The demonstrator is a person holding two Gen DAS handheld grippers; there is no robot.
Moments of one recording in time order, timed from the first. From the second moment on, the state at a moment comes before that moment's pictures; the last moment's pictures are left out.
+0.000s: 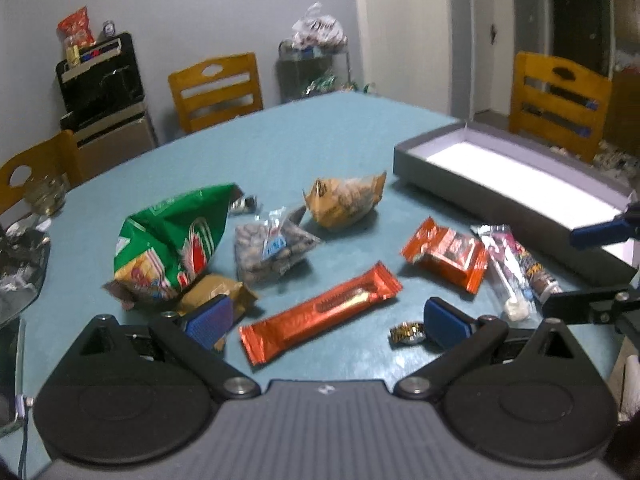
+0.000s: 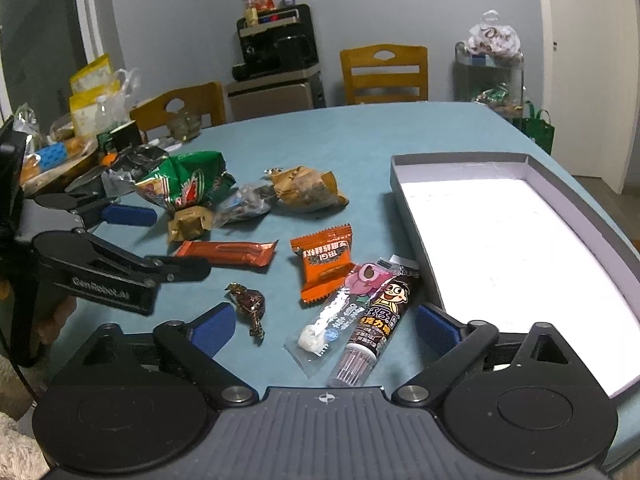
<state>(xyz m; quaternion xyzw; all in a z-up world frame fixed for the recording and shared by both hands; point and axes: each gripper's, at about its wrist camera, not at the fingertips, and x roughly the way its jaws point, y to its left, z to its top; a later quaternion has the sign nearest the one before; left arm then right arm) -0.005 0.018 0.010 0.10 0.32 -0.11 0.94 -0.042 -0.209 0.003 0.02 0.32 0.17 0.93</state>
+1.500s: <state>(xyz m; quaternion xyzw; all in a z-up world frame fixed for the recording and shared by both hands) 0.018 0.018 -0.018 0.06 0.38 -0.18 0.90 -0.020 -0.195 -0.015 -0.06 0.35 0.11 0.93</state>
